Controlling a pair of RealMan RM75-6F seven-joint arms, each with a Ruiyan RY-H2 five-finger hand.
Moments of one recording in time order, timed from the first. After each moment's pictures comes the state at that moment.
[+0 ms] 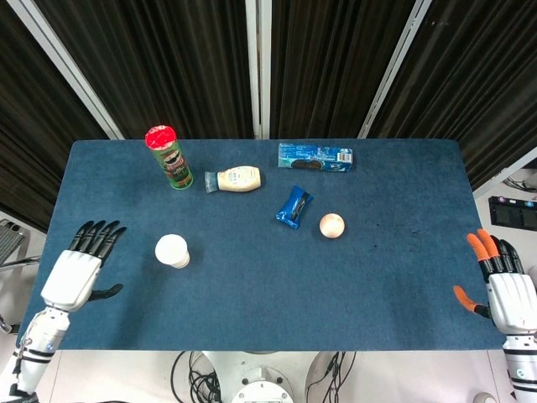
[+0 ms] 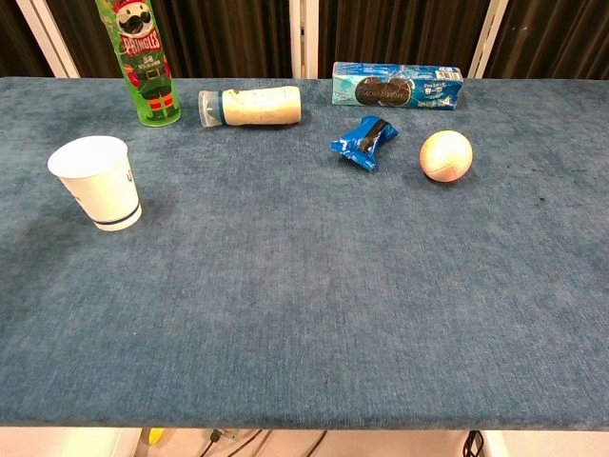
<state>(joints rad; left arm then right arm) -0.28 -1.10 -0.06 -1.74 1.61 1.33 0.16 0.06 -1.13 0.07 -1.55 -1.53 1.52 0.08</state>
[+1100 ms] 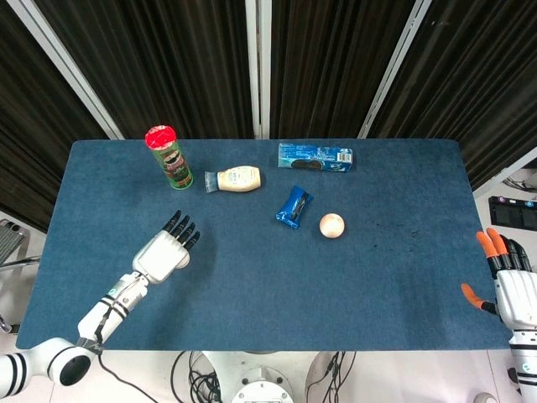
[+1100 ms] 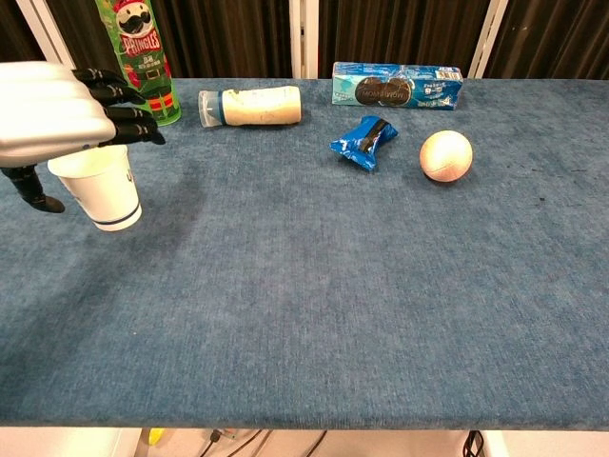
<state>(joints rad) -0.65 -1.26 -0.10 -1.76 1.24 0.91 1.11 0.07 -1.13 0.08 -1.51 -1.48 1.48 0.12</state>
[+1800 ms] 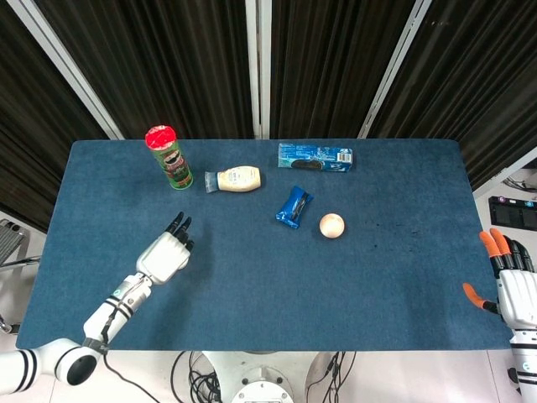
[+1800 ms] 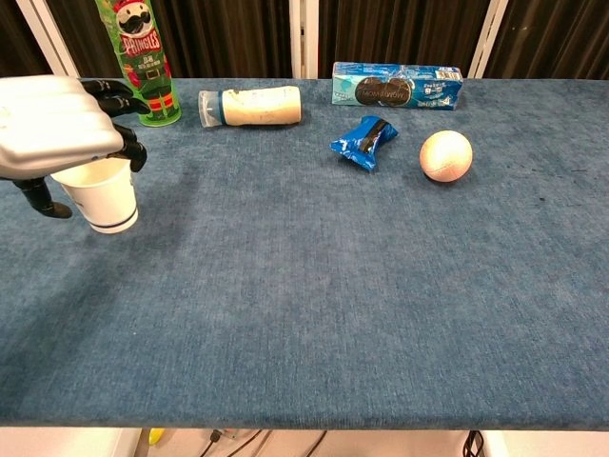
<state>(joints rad) -0.71 -1.30 -0.02 -1.73 1.21 0.98 1.09 0.07 -1.14 0.09 -1.51 -1.45 1.47 0.12</state>
